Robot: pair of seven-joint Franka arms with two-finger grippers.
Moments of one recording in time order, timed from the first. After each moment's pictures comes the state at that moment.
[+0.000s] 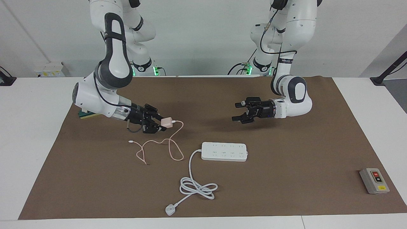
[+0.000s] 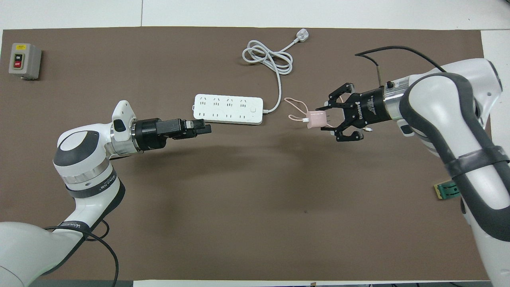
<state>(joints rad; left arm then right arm) -0.21 0.25 0.05 -2.17 -1.75 1.71 0.91 0.29 0.25 -0.18 -1.86 0.92 1.94 1.04</state>
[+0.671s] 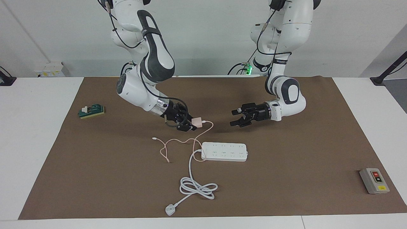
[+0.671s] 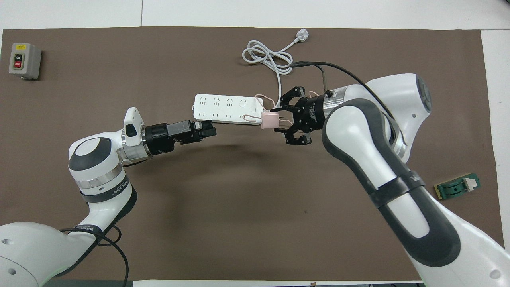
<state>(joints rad) -0.27 0.26 0.05 -2.20 -1.84 1.82 0.91 0.52 0.28 -0.18 -1.87 0.97 2.23 1.15</state>
